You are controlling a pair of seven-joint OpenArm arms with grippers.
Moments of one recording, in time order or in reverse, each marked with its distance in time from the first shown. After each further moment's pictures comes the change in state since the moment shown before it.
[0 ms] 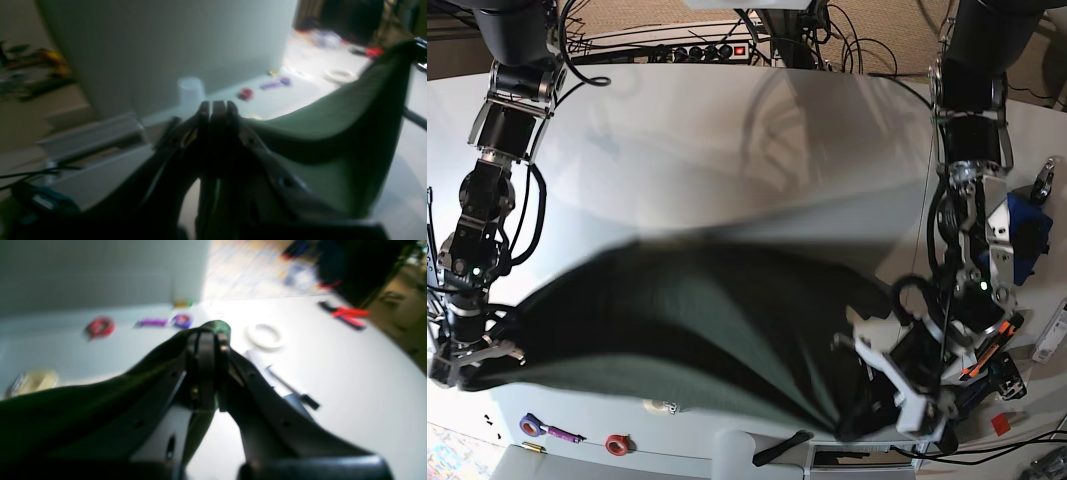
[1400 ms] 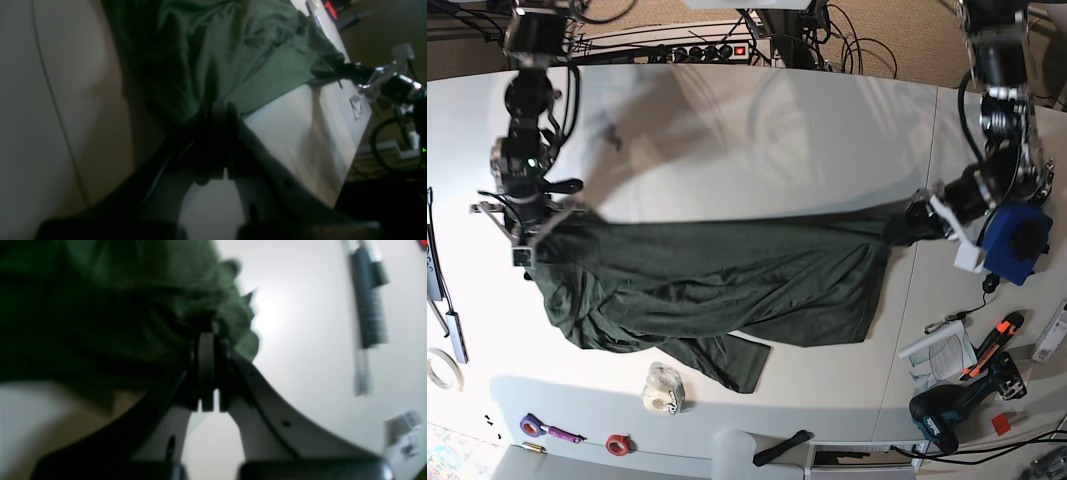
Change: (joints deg) left arm 26.5 -7.8 -15.4 -19.3 -36.8 -17.5 22.6; right arm -28.7 -2.4 -0.1 12.5 -3.1 11.6 -12.8
